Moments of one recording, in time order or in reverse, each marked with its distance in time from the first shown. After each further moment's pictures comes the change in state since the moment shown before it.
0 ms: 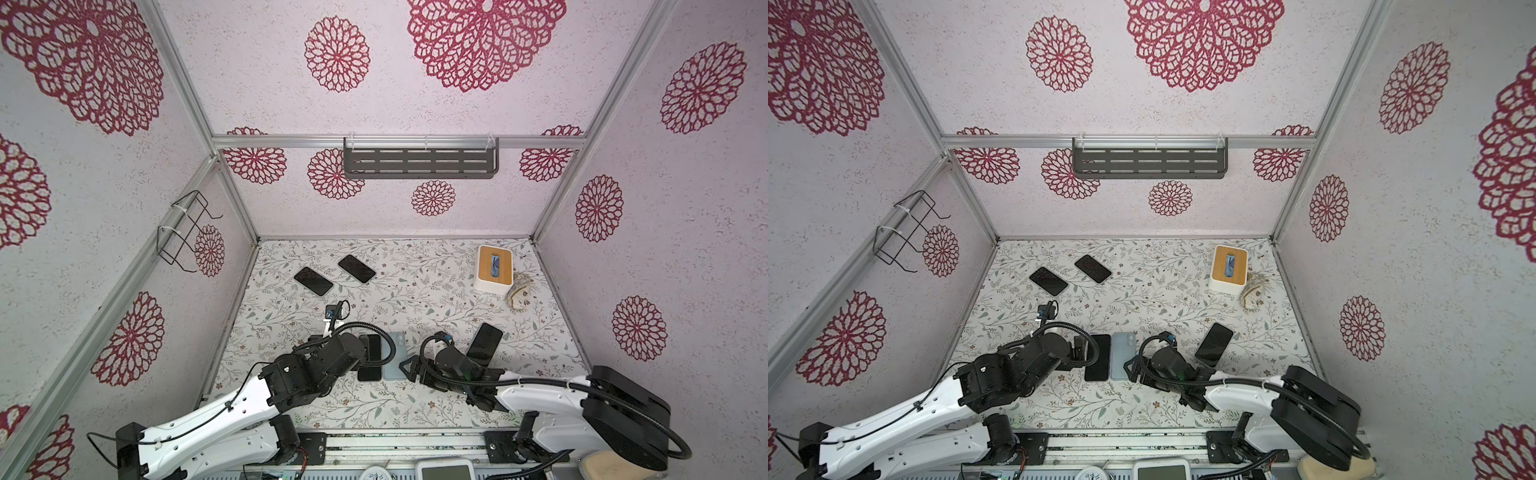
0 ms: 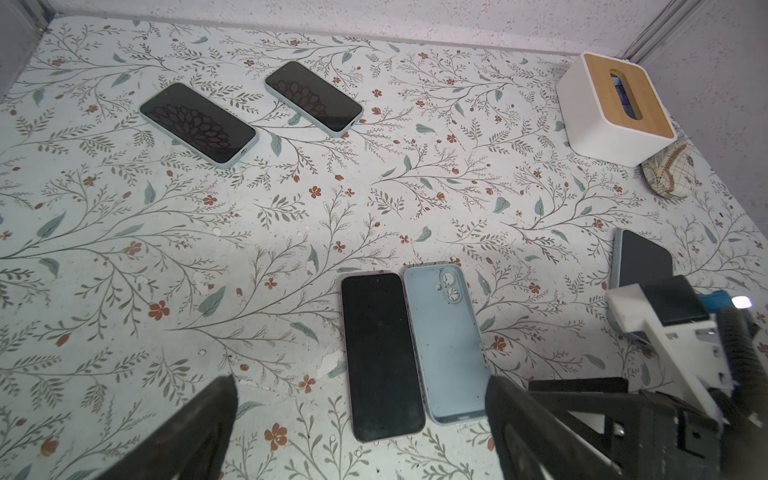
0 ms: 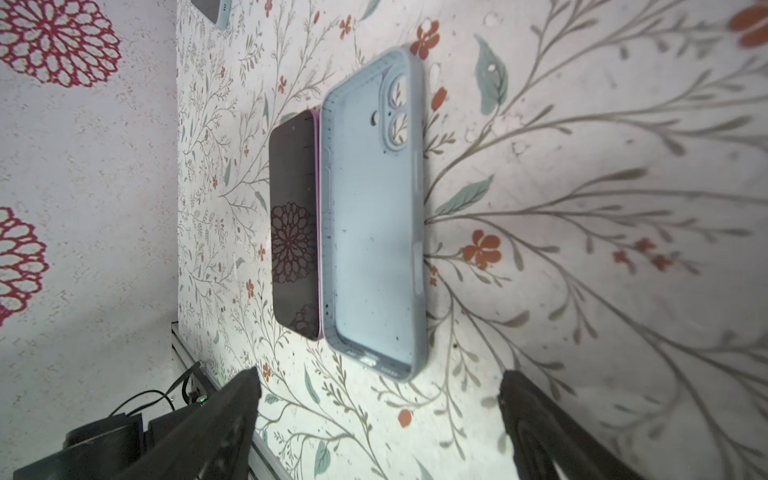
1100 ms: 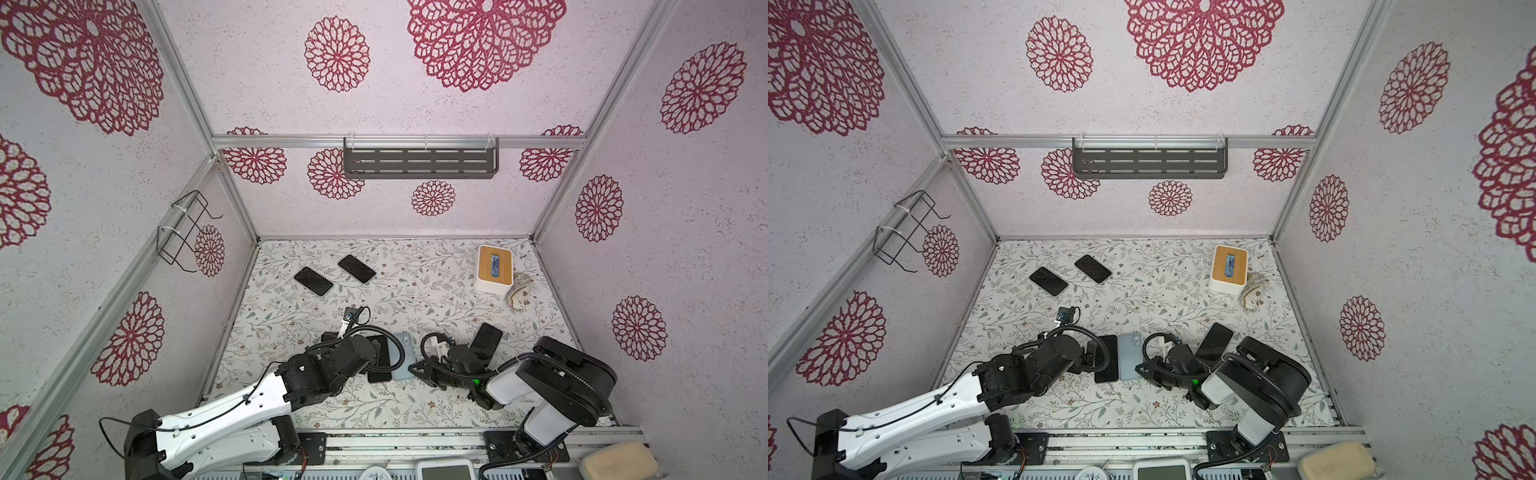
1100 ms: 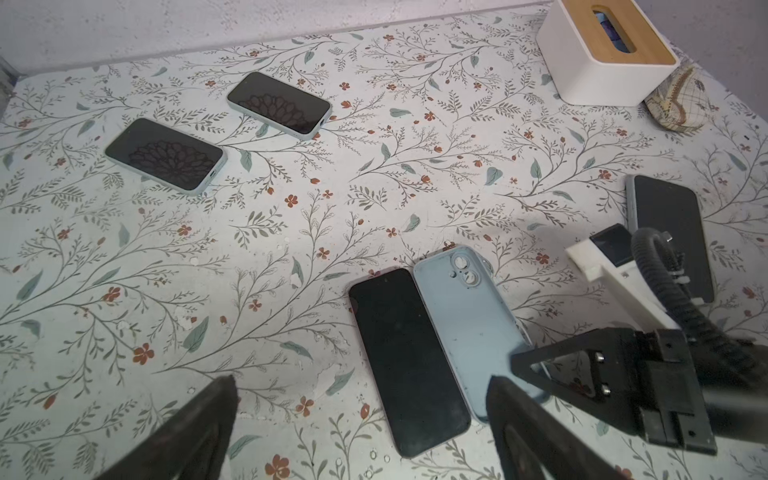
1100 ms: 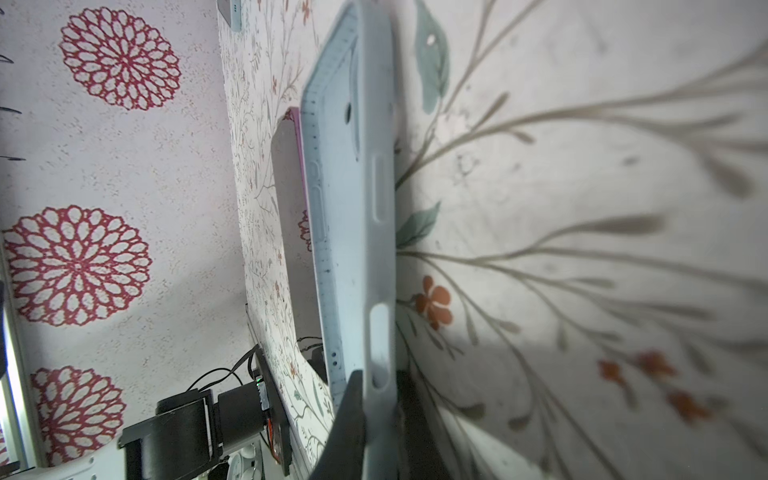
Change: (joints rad) left arm -0.024 0.071 -0.047 0.116 0.000 0.152; right arm -0.158 0.390 -0.141 0.676 -0.303 0.091
